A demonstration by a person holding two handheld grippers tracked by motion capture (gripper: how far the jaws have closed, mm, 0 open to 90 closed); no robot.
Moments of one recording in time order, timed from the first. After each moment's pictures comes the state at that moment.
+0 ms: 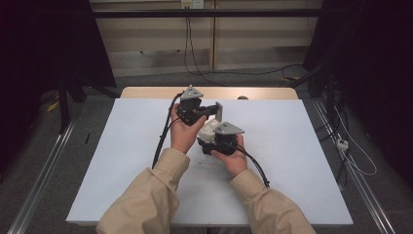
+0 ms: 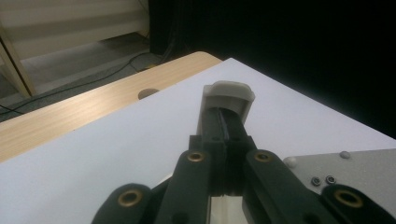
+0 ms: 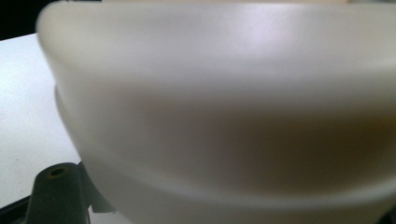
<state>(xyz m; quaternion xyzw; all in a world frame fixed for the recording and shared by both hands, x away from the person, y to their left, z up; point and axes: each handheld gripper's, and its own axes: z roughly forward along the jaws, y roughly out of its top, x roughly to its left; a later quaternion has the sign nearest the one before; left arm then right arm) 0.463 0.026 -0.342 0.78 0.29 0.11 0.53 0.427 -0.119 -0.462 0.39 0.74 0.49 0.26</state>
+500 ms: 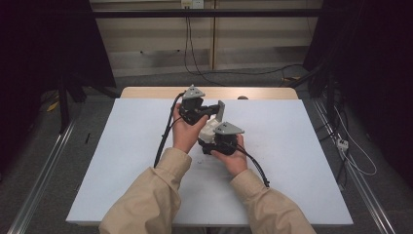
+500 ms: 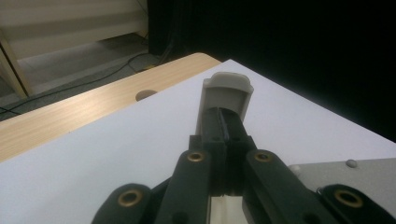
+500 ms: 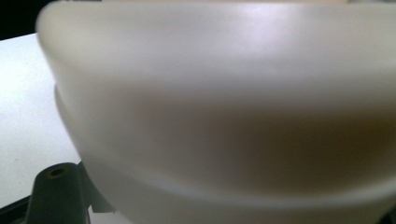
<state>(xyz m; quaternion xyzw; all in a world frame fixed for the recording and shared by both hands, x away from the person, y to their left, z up) 0.467 0.021 -0.345 0.78 0.30 0.10 0.54 0.427 -0.119 -0.463 0.39 0.74 0.49 0.26</state>
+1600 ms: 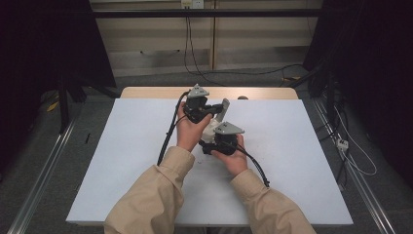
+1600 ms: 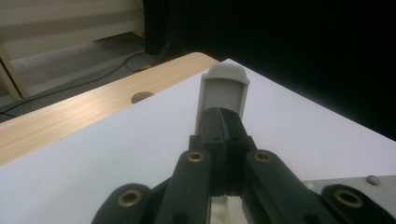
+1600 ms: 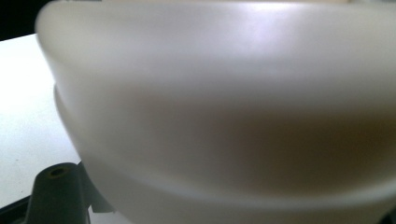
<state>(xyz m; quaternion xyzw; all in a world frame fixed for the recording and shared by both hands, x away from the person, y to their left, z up) 0.476 0.010 -0.350 0.79 0.29 0.10 0.54 0.427 -0.119 -0.463 0.39 0.74 0.49 0.26</state>
